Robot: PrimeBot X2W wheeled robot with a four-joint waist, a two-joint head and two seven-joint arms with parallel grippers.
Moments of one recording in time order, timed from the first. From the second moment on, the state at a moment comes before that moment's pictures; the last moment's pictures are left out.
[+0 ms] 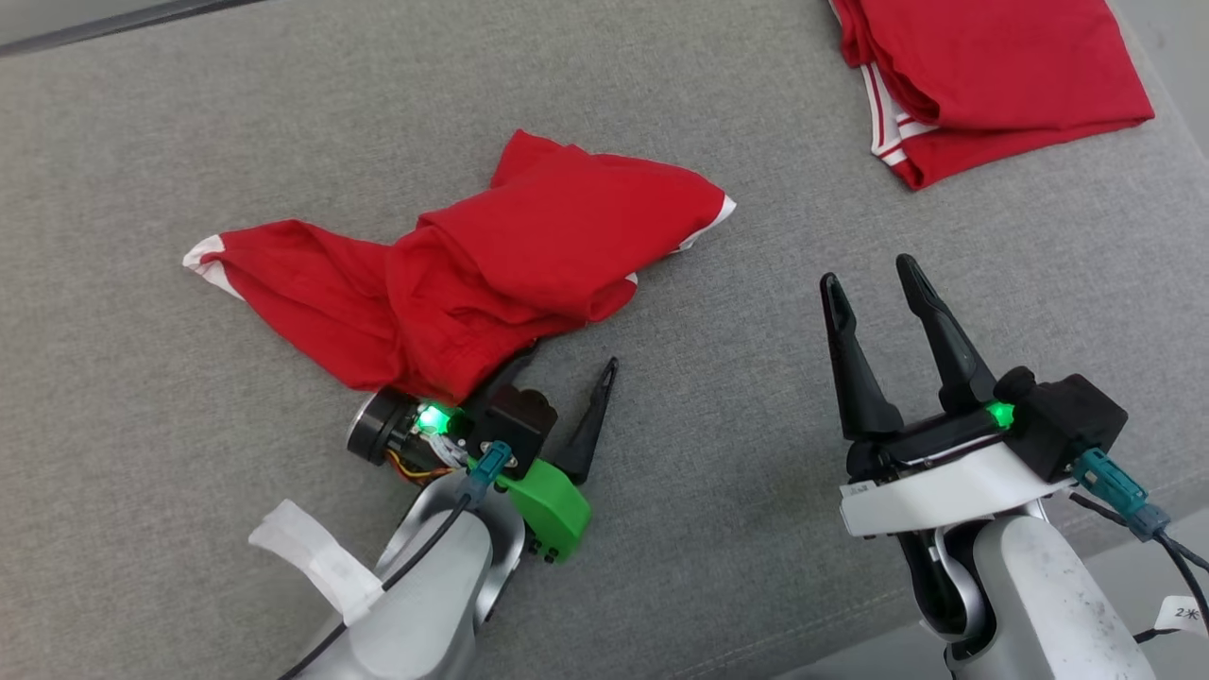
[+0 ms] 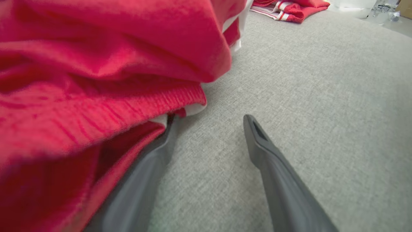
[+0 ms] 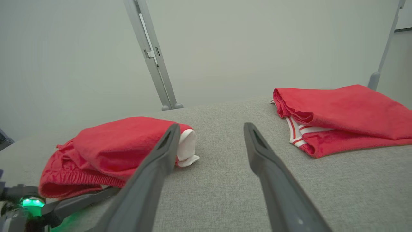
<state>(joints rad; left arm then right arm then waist) -0.49 0.05 -0.60 0.61 -0.13 -0.03 -0.26 -0.20 -0.09 0.21 0.00 0.29 0.13 -0.26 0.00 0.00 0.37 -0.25</state>
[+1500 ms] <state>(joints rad) -0.31 0.12 -0.37 -0.10 -0.40 -0.02 0.06 -0.17 -0.08 0.23 0.02 0.30 0.13 -0.26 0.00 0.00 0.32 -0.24</state>
